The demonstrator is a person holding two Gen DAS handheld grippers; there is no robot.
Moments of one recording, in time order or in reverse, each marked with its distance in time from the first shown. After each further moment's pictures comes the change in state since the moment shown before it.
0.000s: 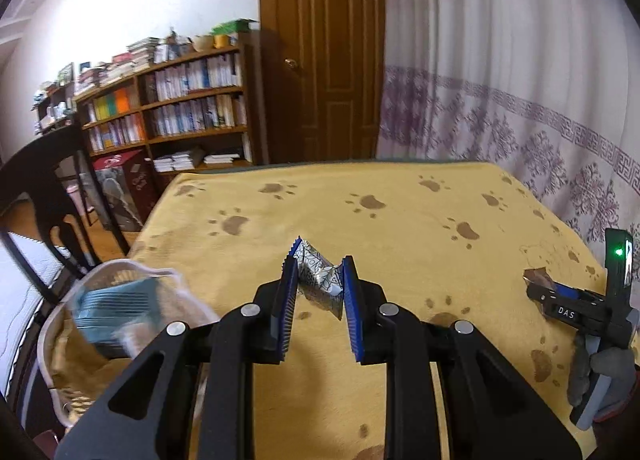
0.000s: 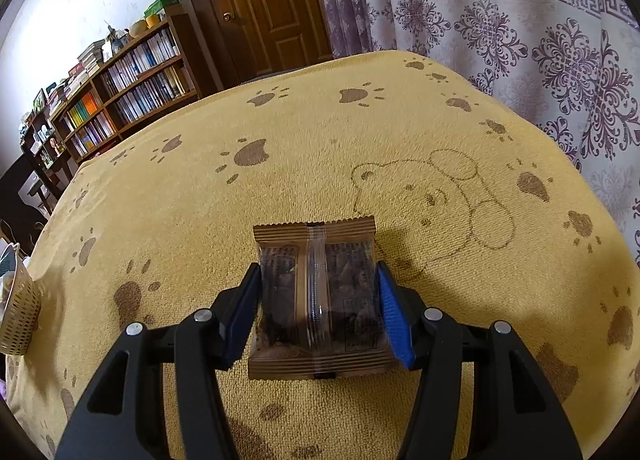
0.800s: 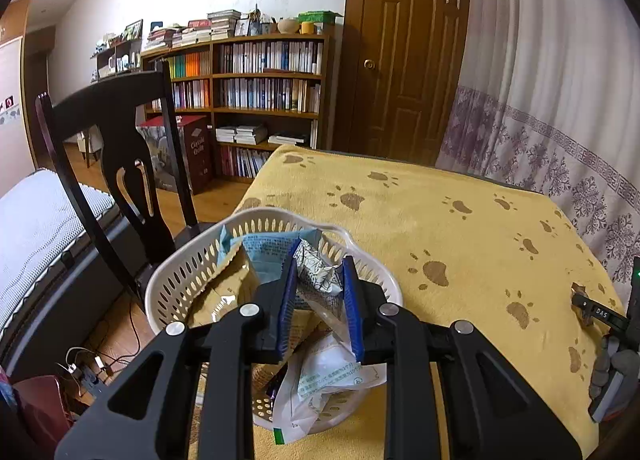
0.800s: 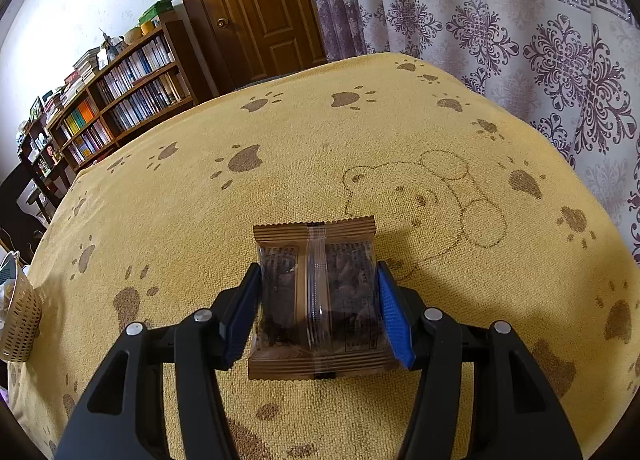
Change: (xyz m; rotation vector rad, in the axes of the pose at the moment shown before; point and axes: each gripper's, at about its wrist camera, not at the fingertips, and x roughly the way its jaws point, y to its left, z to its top) left arm -0.030 0.117 -0.035 -0.198 0.031 0.121; right arm -0.003 -0.006 -0.001 0.028 -0.017 -0.005
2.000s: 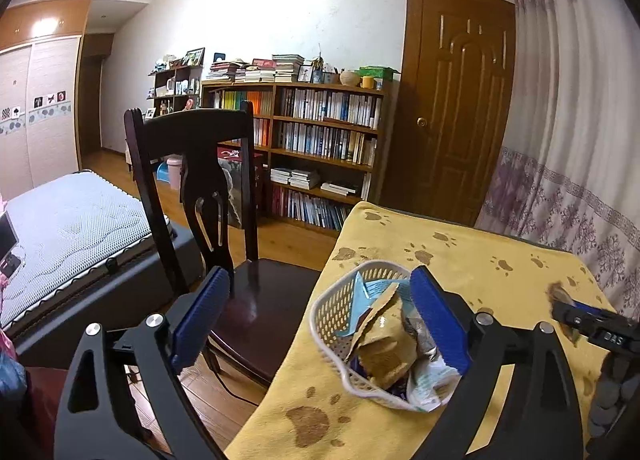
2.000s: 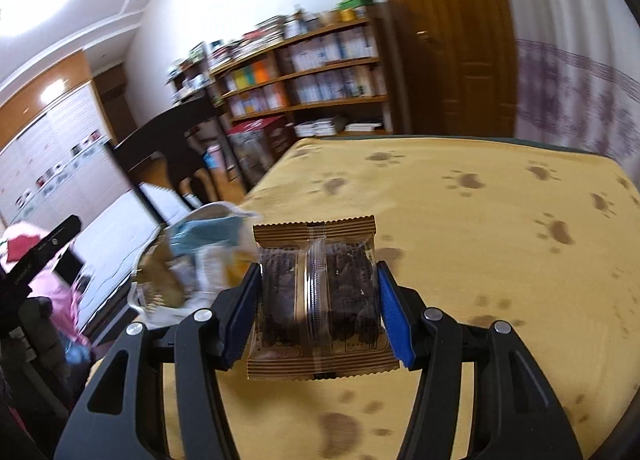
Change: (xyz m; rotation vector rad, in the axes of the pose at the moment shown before) left arm -0.086 0.091 0.000 -0.100 -0.188 0.140; right arm -0.093 0.257 -0.023 -0.377 -0.018 0.503
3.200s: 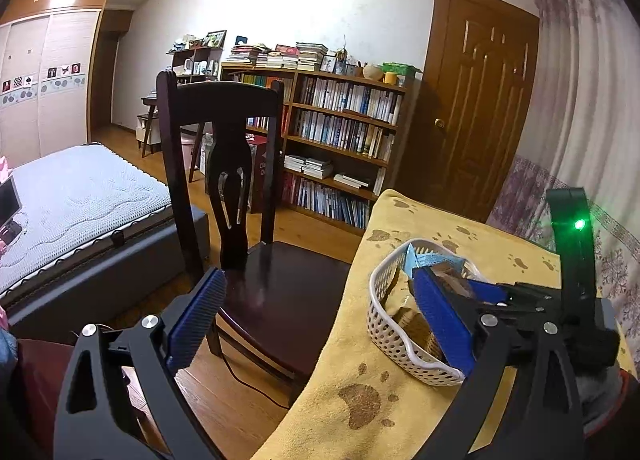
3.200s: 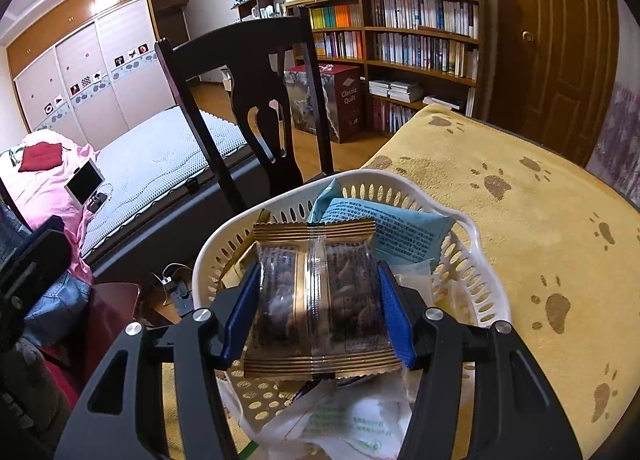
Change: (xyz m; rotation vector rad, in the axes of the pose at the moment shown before) left arm 0.008 0.058 -0.025 -0.085 0.032 0.010; right arm 0.123 0.156 0.010 -0.250 0.170 0.093
